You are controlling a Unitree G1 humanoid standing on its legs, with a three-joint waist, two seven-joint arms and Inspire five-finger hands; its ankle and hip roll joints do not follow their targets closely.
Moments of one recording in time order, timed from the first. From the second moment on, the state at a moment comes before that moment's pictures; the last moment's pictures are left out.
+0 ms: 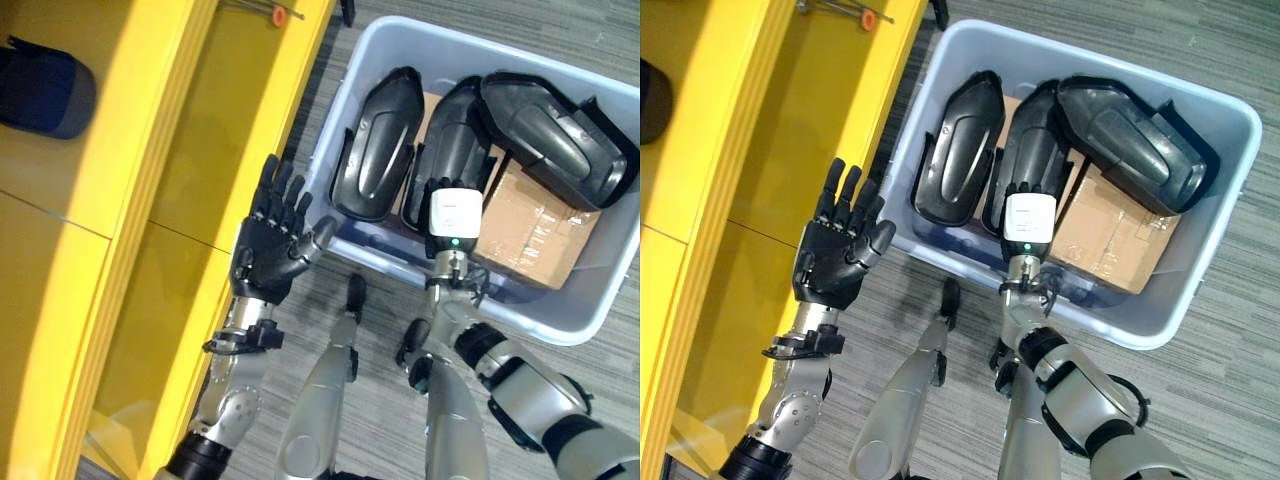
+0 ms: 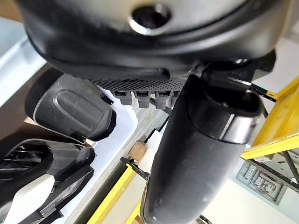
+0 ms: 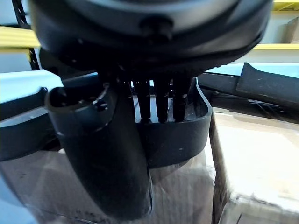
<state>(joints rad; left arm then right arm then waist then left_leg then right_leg) -0.12 0.34 -0.30 -0.09 -0.94 -0.42 -0.08 -0.80 -0.31 0.65 0.91 -0.69 0.46 -0.75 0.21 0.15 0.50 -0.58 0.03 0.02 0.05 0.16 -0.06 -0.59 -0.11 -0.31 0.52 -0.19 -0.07</state>
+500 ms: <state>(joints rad) -0.01 0.34 -0.21 -0.10 -0.98 -0.49 -0.10 -0.39 -0.52 0.56 0.42 -0.65 0.25 -0.71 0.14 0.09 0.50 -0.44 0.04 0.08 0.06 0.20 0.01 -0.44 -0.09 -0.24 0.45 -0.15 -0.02</state>
